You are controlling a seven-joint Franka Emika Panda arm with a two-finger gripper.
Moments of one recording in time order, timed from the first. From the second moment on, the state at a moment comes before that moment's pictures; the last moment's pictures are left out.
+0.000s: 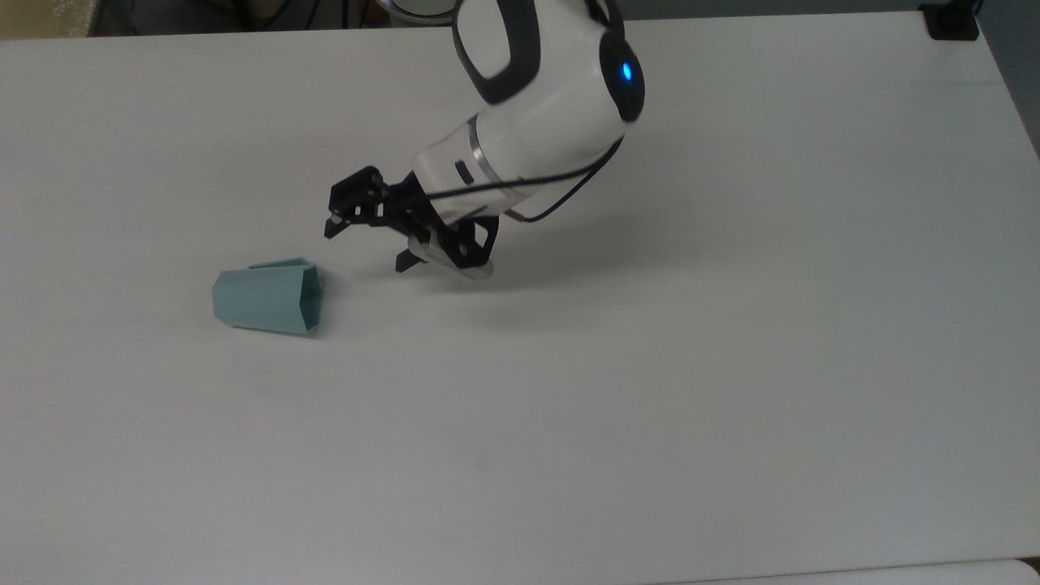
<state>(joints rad) 0.55 0.46 -0.21 -1.59 -0.76 1.85 0.55</state>
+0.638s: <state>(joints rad) 0.50 0.57 -0.21 -1.58 -0.90 1.85 0.56</state>
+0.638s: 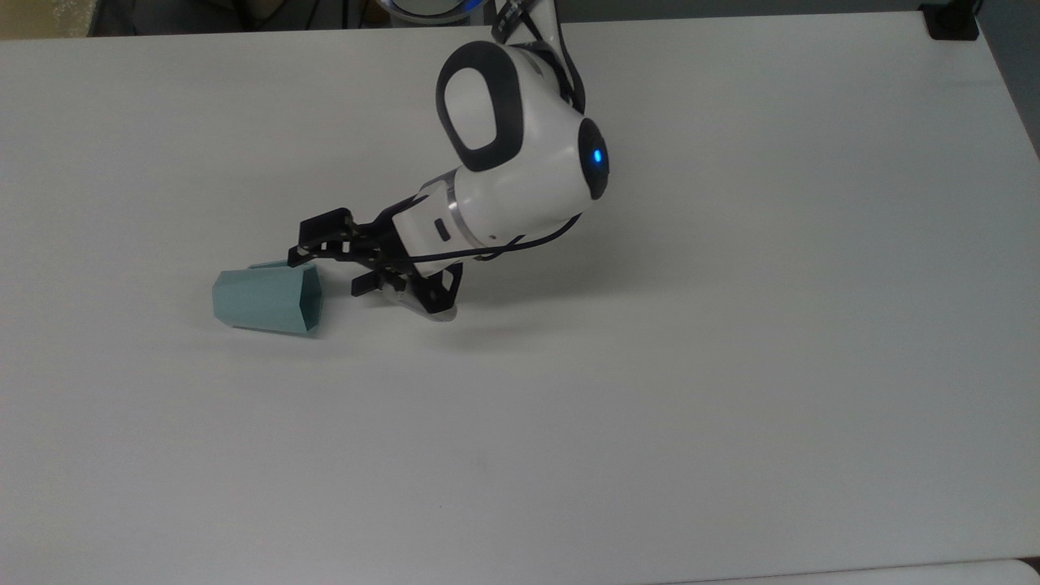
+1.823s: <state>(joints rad) 0.42 0.61 -0.22 -1.57 -0.95 1.89 0.57</state>
